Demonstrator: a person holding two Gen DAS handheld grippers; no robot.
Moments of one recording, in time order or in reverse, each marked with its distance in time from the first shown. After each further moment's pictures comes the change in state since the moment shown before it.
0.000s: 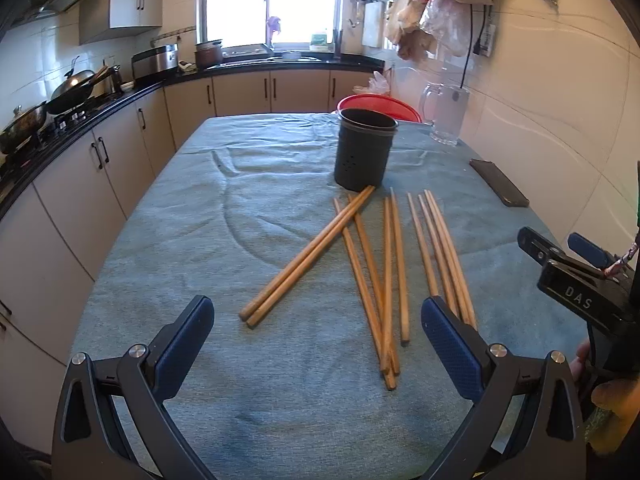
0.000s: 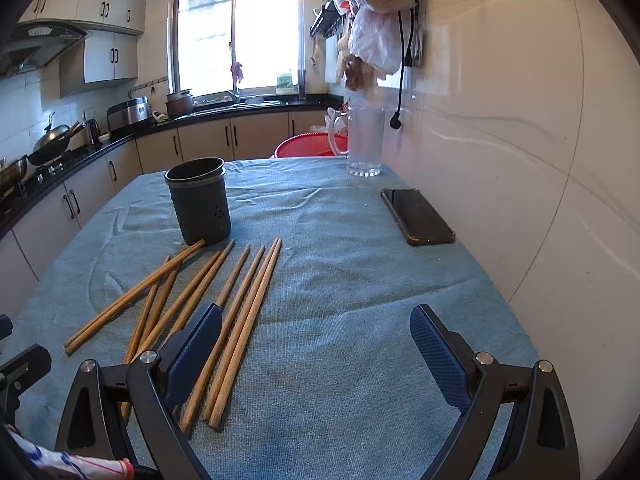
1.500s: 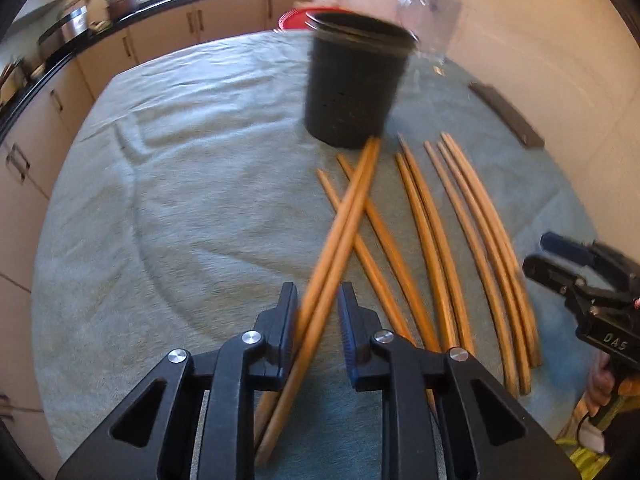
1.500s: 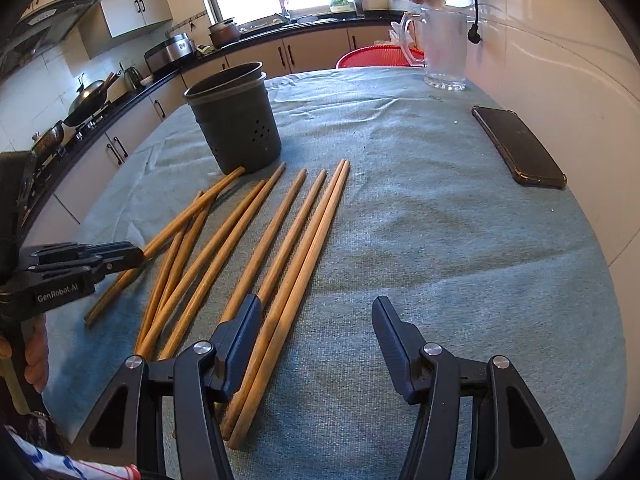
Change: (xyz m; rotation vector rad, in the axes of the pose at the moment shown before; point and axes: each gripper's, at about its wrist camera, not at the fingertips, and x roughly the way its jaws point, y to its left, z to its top) left arm 0.154 0.001 0.057 0.215 0.346 -0.156; right arm 0.083 0.016 -0.001 -0.019 0.317 0.264
